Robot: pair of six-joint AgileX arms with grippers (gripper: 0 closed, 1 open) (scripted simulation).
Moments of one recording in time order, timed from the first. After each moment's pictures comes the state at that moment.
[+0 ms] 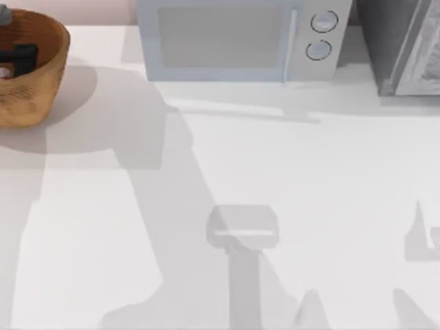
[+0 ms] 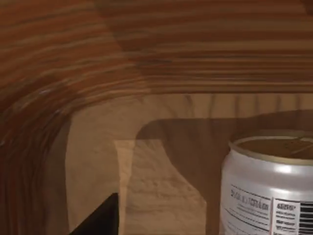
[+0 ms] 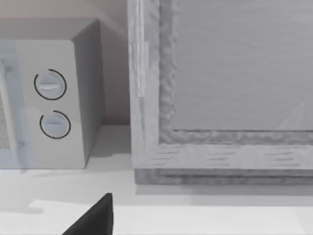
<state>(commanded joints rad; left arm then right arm) 0.15 2.57 2.30 -1.10 0.09 0.17 0.00 0.00 0.00 0.00 0.00 0.00</state>
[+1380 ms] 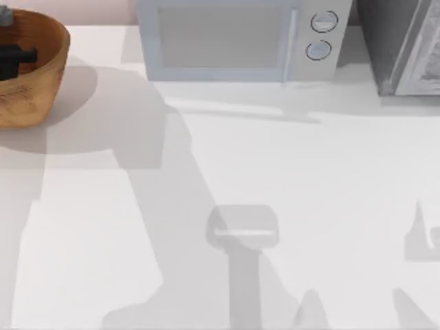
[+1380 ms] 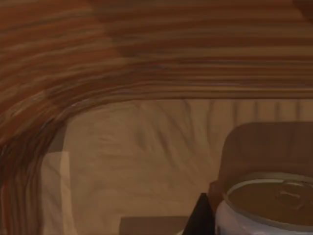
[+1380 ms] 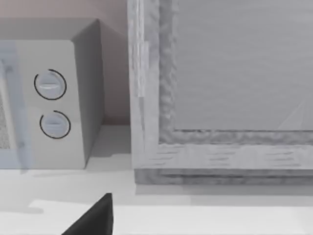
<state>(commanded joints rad) 0.15 2.58 2.29 -1.09 0.09 0.17 0.00 0.00 0.00 0.00 0.00 0.00</state>
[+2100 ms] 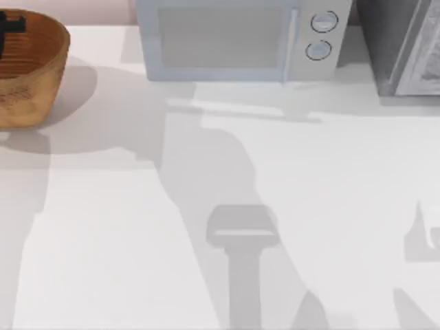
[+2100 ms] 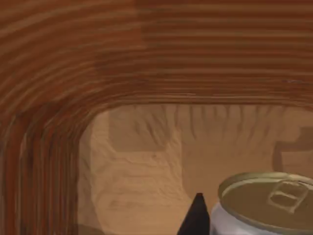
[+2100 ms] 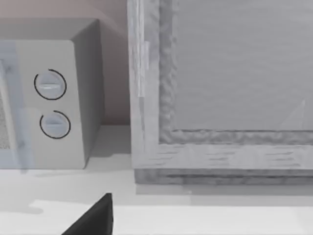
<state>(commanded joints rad) 0.13 2.28 2.07 -0.95 0.08 0.15 0.00 0.00 0.00 0.00 0.00 0.00</state>
